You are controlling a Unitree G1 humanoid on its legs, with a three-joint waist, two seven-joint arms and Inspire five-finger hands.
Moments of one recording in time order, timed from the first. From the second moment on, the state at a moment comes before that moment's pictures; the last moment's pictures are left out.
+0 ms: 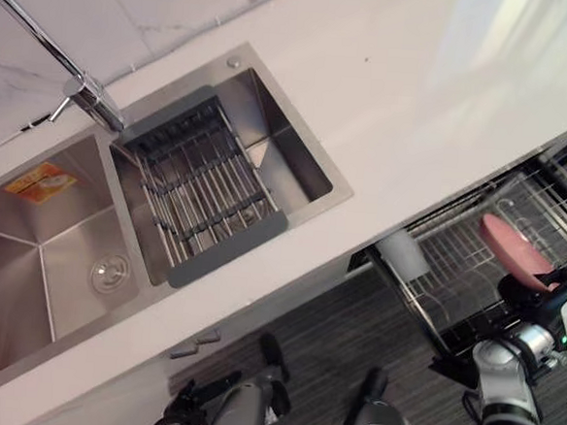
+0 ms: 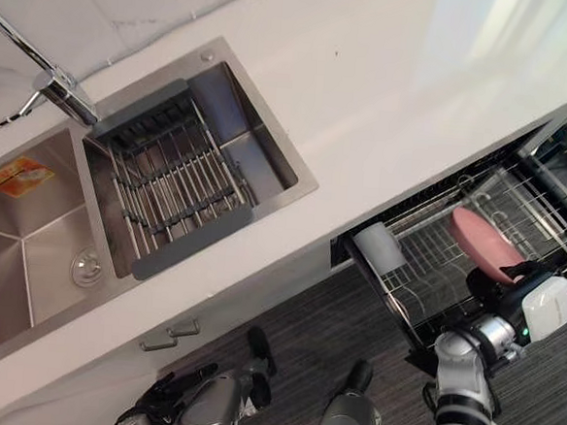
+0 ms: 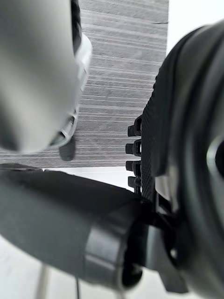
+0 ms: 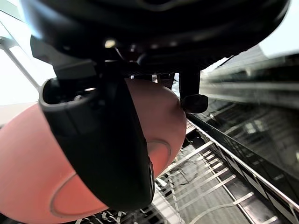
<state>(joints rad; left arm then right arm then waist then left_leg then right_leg) 0.07 0.08 0.08 0.90 -0.54 0.09 0.07 -0.25 -0.42 -0.35 0.66 -0.37 -0.03 -0.82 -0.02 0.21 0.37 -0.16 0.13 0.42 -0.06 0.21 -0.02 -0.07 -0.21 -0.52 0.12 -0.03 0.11</state>
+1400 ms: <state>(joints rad) 0.08 0.07 0.13 0.92 -0.47 0.14 0.06 0.17 -0.15 -0.78 0.30 0.47 -0.32 -0.42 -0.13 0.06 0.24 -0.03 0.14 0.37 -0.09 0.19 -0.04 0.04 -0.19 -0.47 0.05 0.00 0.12</state>
